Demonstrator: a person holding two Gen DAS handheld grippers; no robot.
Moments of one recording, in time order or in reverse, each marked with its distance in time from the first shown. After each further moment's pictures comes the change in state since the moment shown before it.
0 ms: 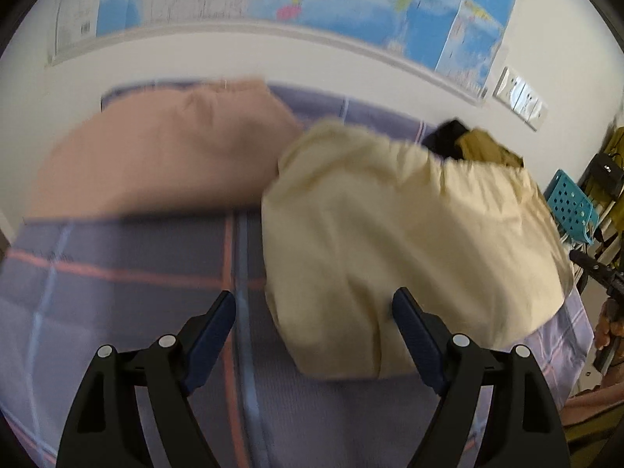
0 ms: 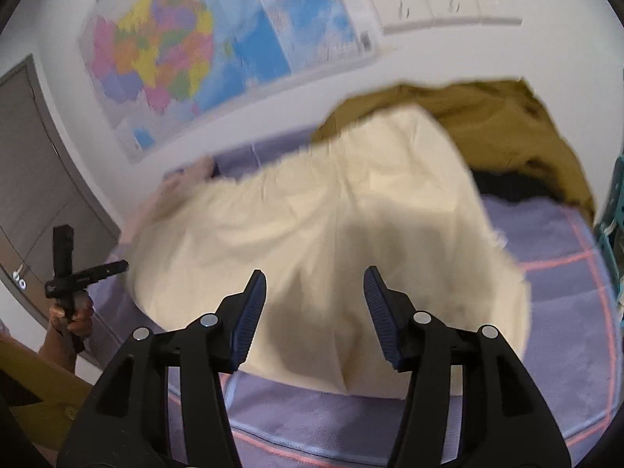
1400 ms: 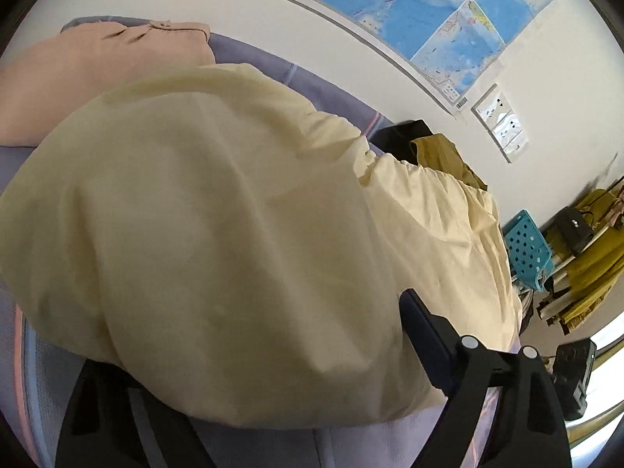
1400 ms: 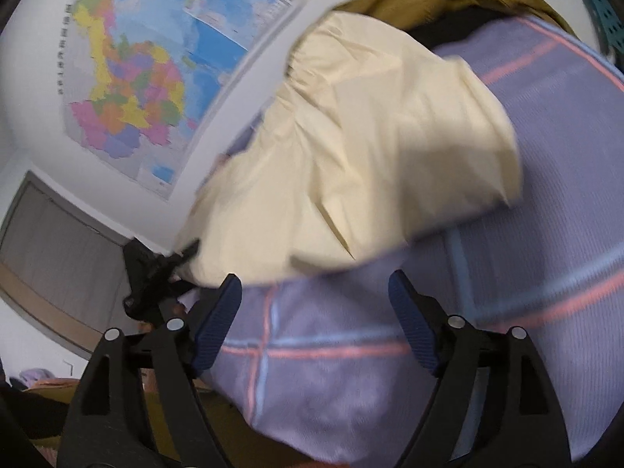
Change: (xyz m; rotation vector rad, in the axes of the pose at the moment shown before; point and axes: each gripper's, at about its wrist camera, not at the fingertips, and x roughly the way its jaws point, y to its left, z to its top) left arm 0.057 -0.077 0.005 -0.204 0.027 -0.201; right arm -0.027 -0.038 -0.074 0.424 0.095 0.206
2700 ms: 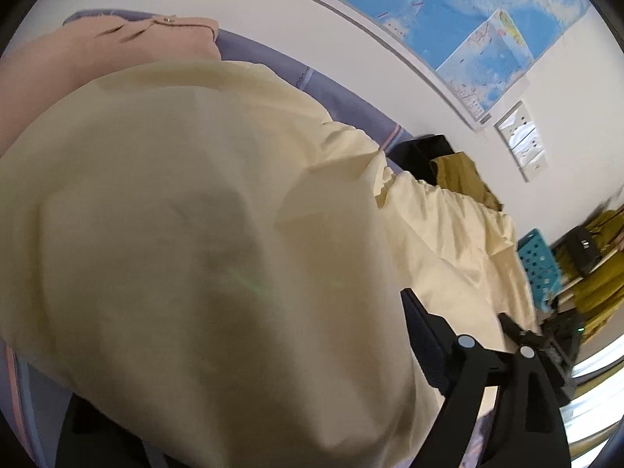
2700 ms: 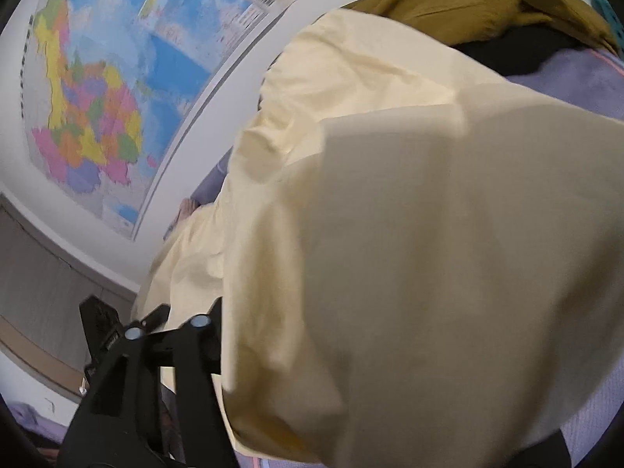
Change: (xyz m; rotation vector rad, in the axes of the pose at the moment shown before) left arm 0.018 0.002 0.023 -0.047 0.000 0.054; right arm 0.100 0.010 0.079 0.009 -0.107 -0.070
